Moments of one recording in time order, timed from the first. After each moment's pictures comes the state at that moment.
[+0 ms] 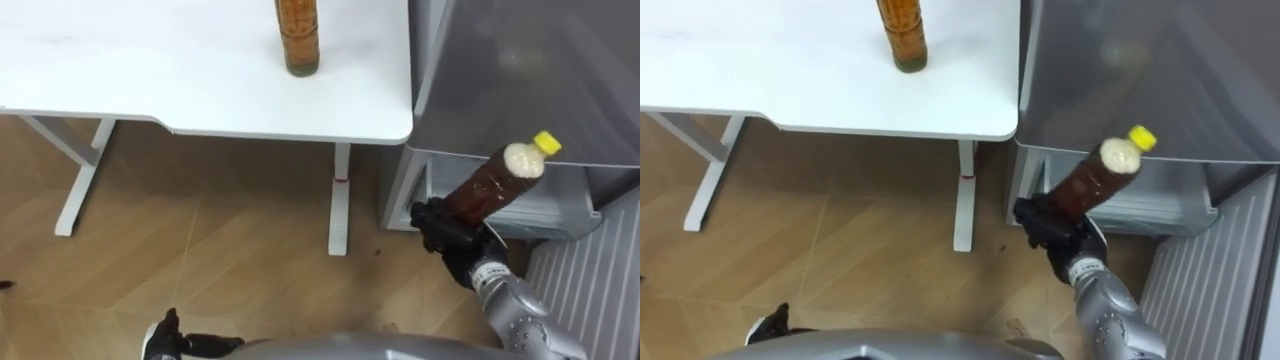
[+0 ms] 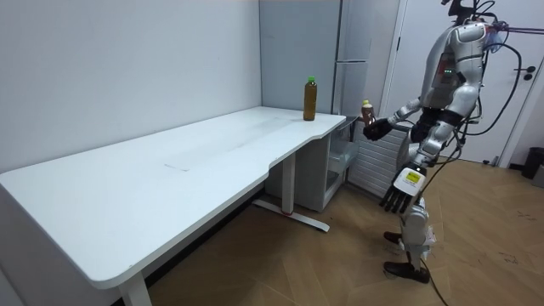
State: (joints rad) left arm 0.27 0.18 0.02 0.96 -0.03 0.03 0.14; right arm 0.22 -0.22 0.08 0.51 0.72 0.10 -0.03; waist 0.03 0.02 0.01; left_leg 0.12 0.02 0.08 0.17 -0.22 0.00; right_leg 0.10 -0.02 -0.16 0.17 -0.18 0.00
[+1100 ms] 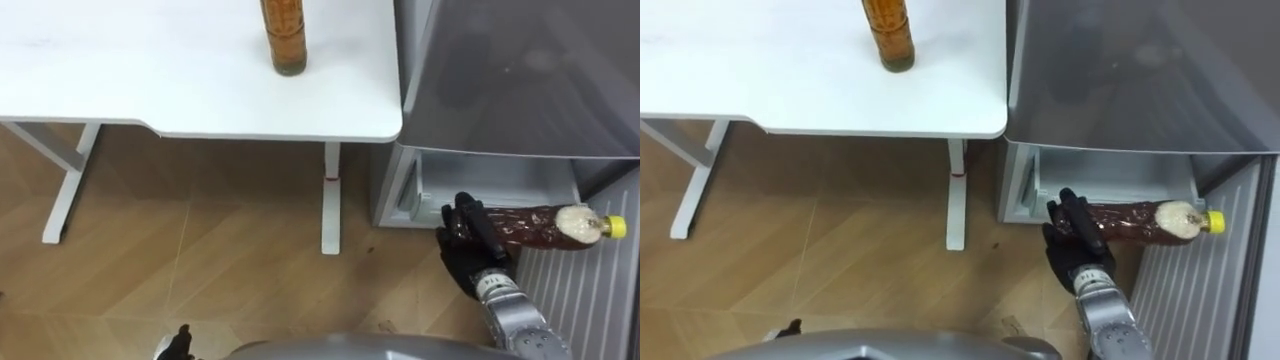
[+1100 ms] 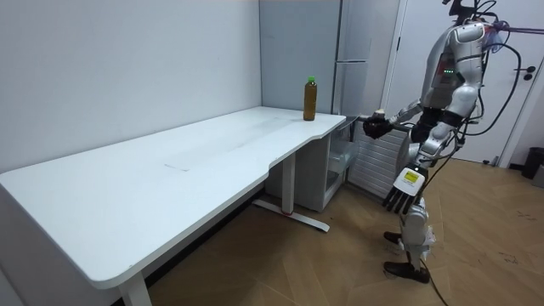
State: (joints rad) left arm 0.29 0.19 -0.04 0.98 0.30 0.07 0.10; right arm 0.20 -0.21 0.10 0.63 1.47 0.00 0.05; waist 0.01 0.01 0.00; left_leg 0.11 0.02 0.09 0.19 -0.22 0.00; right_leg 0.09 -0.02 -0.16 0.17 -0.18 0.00
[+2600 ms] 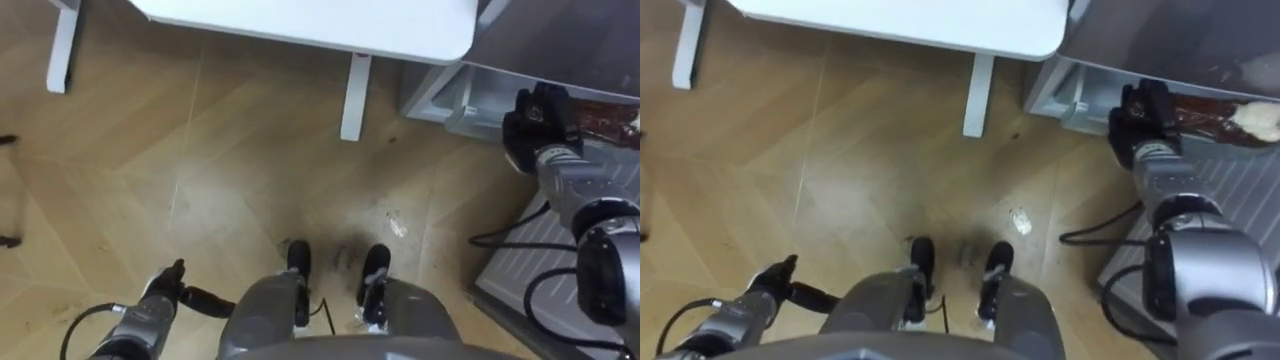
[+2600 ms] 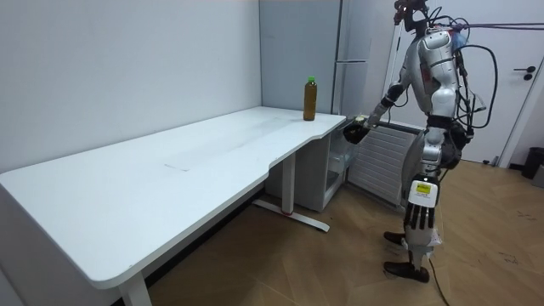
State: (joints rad) left arm -0.02 0.30 -0.17 1.13 0.04 0.09 0.04; right arm -0.59 -0.41 -0.10 1.30 1.55 0.07 -0.04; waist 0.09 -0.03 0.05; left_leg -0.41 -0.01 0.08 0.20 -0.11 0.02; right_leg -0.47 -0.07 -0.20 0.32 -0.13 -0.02
